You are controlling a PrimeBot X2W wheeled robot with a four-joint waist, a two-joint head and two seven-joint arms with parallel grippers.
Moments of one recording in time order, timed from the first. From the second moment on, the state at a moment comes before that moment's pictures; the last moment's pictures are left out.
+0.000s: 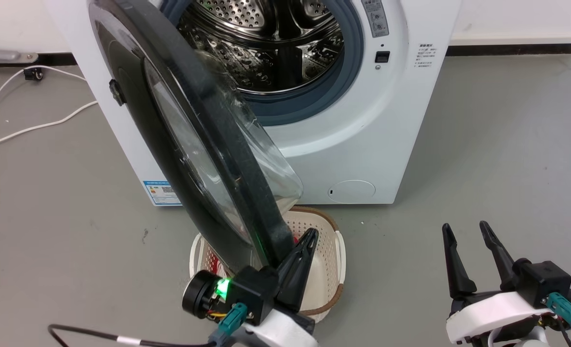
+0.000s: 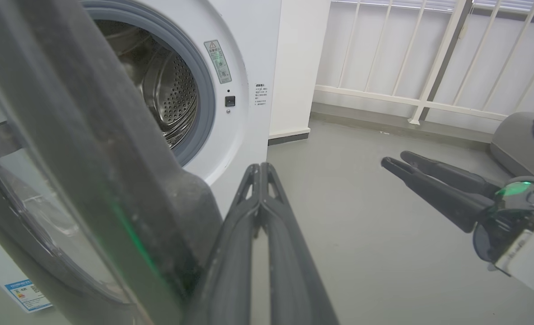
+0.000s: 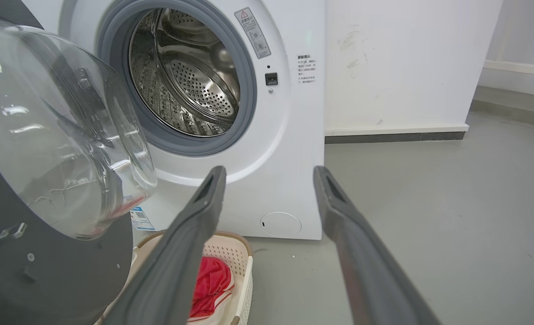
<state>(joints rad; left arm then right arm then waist) -0.13 0.13 -0.60 -0.06 -0.26 0.15 -0.06 -0.01 -0.05 0.02 0.12 0.15 0.13 -0.19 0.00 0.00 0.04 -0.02</state>
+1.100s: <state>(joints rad) 0.02 0.22 -0.55 -0.15 -0.28 0.23 -0.08 0.02 -0.05 0.01 0.09 0.13 0.13 -0.17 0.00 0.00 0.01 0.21</state>
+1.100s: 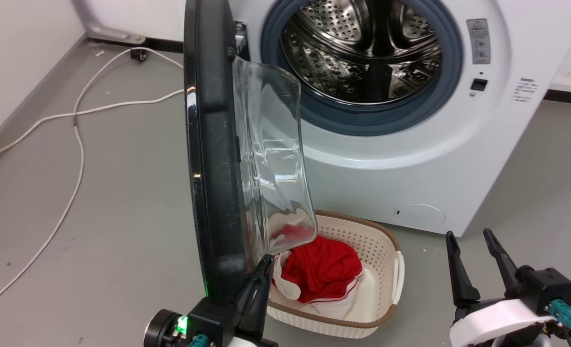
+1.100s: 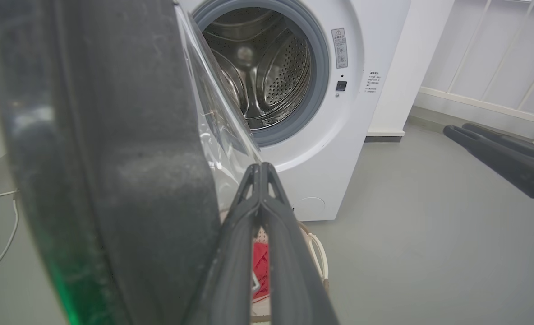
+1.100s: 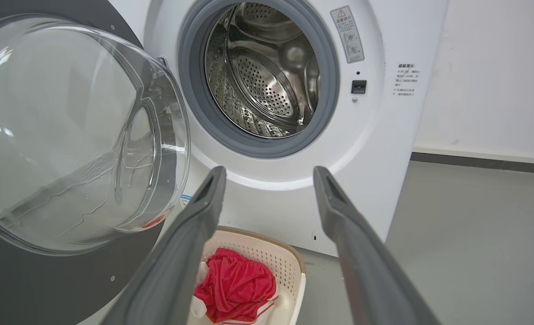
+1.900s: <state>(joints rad) -0.04 0.30 -0.23 -0.04 -0.48 0.22 -0.23 0.00 -0.05 -0.01 0.05 0.11 0.13 -0.15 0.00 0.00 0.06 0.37</state>
